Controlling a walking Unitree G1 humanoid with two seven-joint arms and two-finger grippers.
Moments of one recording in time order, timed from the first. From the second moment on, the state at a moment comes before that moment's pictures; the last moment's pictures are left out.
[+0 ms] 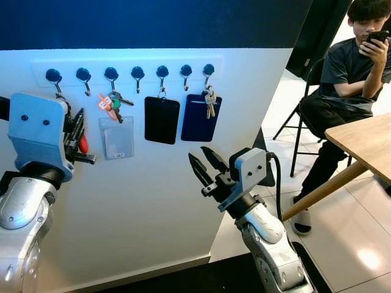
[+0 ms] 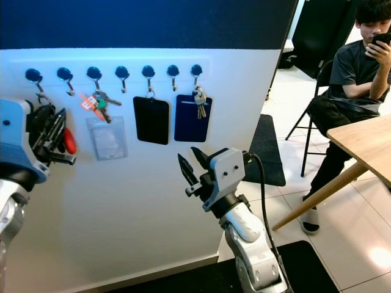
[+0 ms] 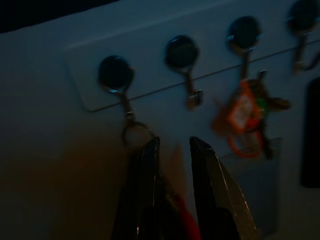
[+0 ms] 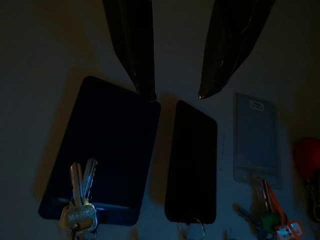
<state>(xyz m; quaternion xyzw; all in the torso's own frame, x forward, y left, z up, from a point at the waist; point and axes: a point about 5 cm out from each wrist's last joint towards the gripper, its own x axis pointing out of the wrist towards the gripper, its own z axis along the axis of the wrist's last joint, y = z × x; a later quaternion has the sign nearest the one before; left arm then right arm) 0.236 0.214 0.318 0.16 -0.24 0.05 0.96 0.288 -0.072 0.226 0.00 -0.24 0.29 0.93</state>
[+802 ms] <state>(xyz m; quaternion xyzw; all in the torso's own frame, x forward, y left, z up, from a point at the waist) 0.249 0.218 0.314 0.16 -0.24 0.07 0.95 0.288 -0.071 0.226 0.00 -0.24 0.29 0.92</state>
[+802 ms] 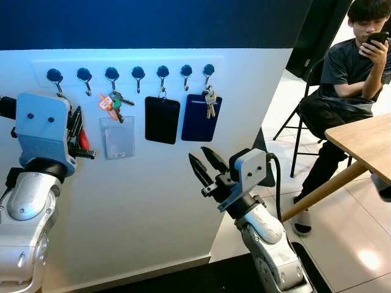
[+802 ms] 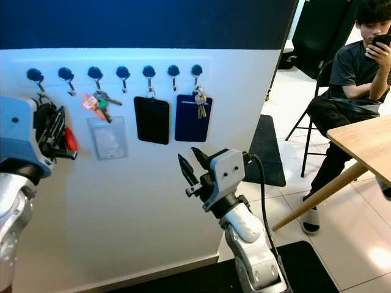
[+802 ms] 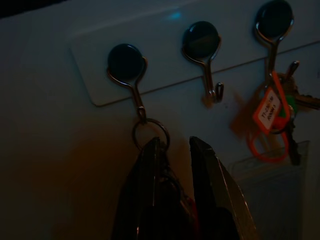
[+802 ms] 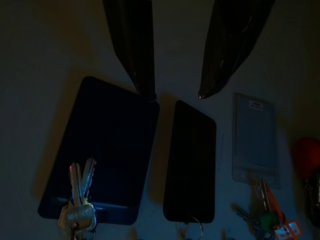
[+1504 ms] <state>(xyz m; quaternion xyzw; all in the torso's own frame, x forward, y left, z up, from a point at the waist) 0.252 0.223 0.314 0.16 -0.24 0.09 0.95 0.289 -0.071 0.226 0.00 -0.24 0.29 0.92</state>
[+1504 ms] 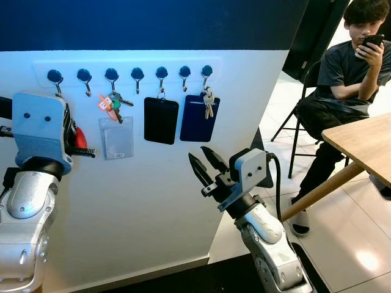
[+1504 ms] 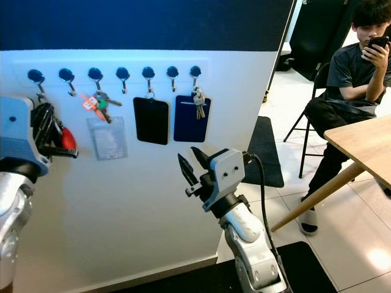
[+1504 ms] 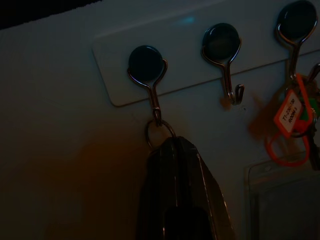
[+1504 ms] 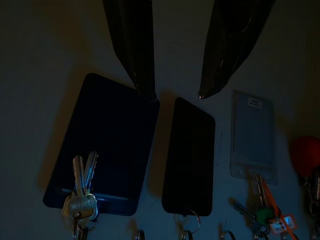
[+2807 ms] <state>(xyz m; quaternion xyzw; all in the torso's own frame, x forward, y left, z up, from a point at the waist) 0.234 0.236 0.315 0.36 -0.27 0.27 0.85 0.288 -0.068 0.225 0.00 -0.24 0.30 0.92</state>
